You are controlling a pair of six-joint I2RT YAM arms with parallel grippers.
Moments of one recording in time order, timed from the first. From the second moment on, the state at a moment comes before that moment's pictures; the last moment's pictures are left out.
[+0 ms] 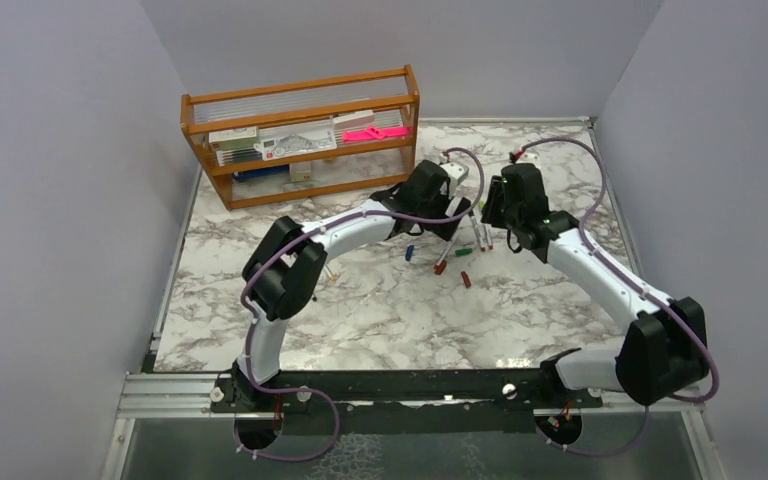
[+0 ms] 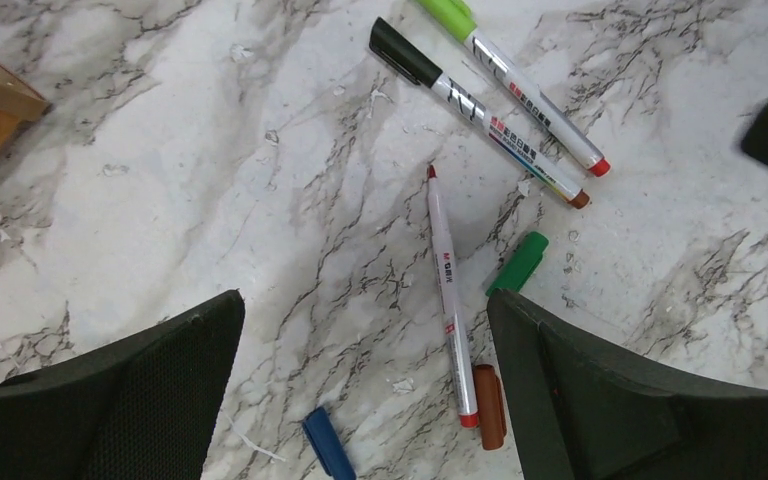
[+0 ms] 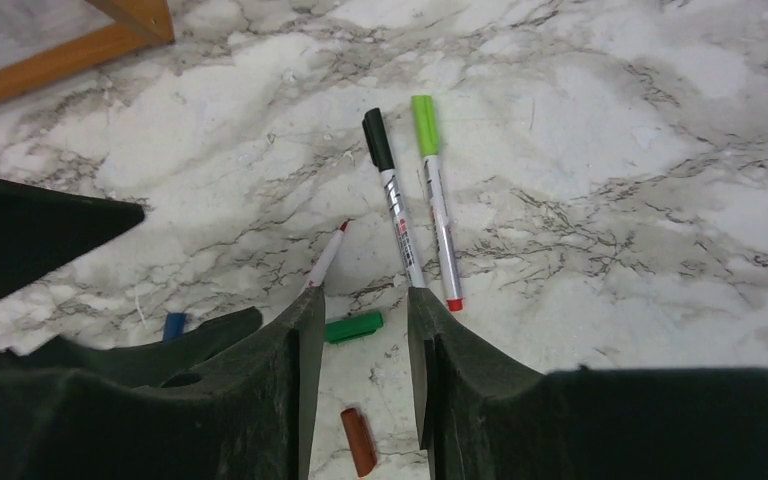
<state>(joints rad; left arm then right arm) -0.77 1.99 1.50 -0.17 0.03 -0.12 0.38 1.36 0.98 -0.30 0.26 0.39</state>
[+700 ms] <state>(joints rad) -0.83 2.19 1.65 -0.40 -0.04 -0.11 0.38 1.13 0.91 -0.23 0.36 0.42</state>
